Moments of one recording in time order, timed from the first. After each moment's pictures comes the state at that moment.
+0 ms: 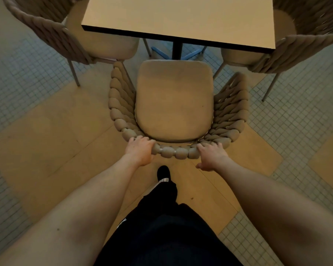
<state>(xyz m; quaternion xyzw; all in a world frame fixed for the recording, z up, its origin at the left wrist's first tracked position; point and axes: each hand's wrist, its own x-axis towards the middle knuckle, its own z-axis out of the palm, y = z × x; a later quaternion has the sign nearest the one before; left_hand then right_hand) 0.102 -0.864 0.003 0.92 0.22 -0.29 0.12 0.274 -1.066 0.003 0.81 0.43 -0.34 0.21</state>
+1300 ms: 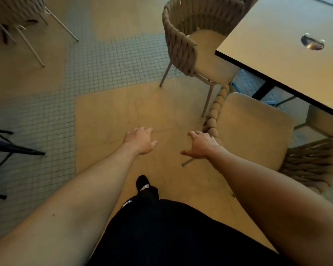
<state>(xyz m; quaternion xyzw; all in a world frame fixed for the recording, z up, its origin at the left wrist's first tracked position) -0.187 -0.736 0.097 0.80 0.53 -0.22 0.19 0.032 -0.818 0.094 0.74 0.60 -0.29 0.13</state>
